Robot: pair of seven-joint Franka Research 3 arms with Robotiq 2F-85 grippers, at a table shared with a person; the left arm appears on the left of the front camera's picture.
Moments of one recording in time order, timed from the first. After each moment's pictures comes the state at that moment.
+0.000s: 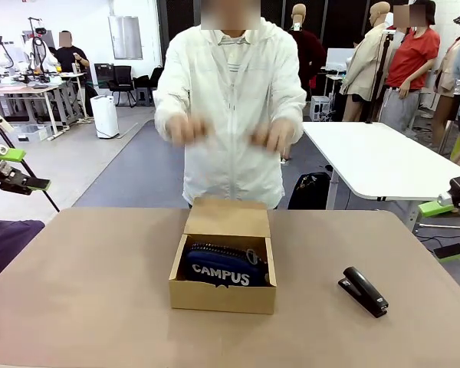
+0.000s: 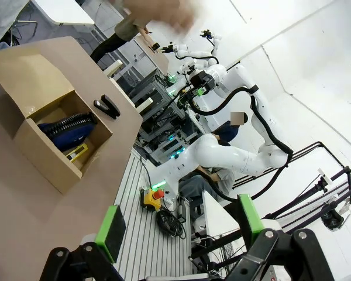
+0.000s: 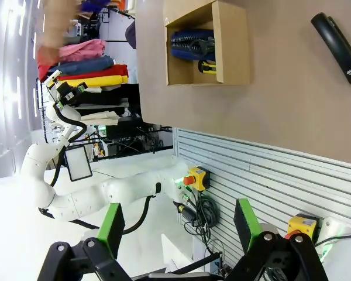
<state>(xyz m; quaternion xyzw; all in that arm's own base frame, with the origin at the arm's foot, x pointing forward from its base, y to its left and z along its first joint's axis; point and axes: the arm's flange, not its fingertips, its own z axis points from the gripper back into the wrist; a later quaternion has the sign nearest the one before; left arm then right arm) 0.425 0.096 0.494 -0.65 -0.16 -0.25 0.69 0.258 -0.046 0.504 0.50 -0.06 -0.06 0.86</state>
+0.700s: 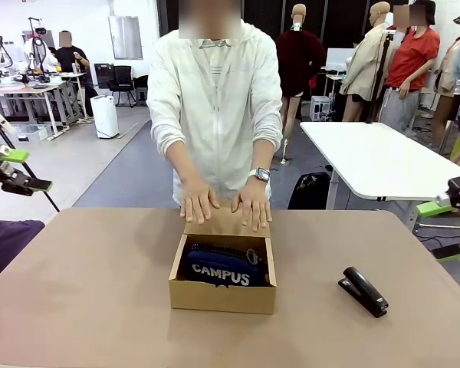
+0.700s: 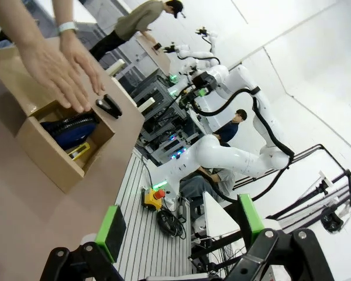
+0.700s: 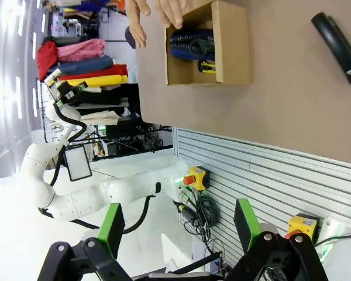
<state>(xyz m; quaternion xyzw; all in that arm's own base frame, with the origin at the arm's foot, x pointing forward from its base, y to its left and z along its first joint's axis) 0.431 0.092 0.490 -0.65 -0.15 -0.24 0.70 0.261 -0.042 0.502 0.50 -0.05 -0.06 0.86</state>
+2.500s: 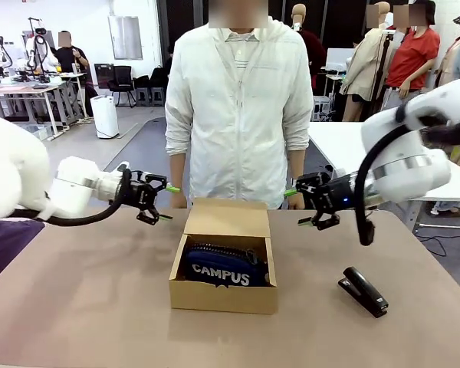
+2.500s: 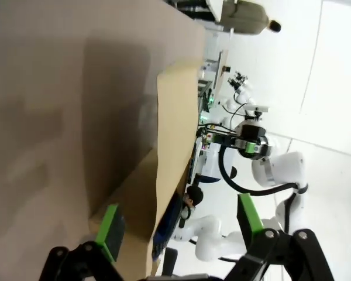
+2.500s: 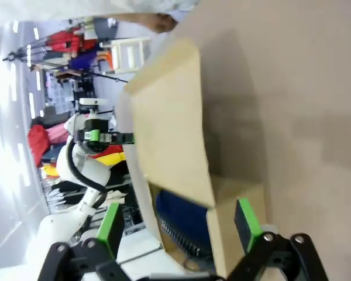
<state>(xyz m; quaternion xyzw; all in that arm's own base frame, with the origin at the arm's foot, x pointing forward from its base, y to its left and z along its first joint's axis) 0.716 -0.111 0.288 -0.61 0.09 0.05 0.79 0.564 0.100 0.351 0.49 -0.08 -0.19 0.85</state>
